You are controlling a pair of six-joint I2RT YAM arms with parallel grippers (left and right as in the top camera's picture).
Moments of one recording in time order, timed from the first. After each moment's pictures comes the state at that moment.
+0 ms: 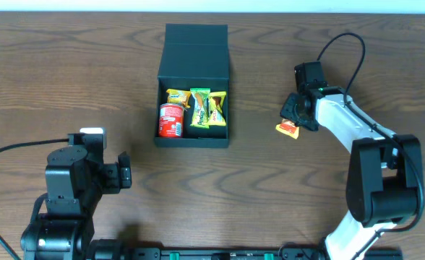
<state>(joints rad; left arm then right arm) -0.04 0.66 0.82 -0.94 -0.06 -0.02 0.13 1.89 1.17 -0.55 0.09 0.63</state>
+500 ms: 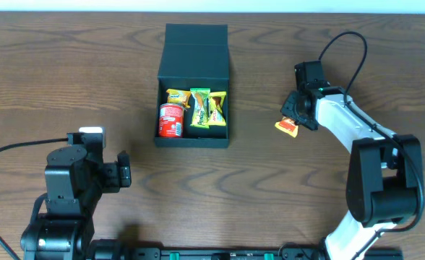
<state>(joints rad) -0.04 0.66 0.82 -0.92 -0.07 -0.02 0.13 1.89 1.17 -0.53 0.11 0.65</state>
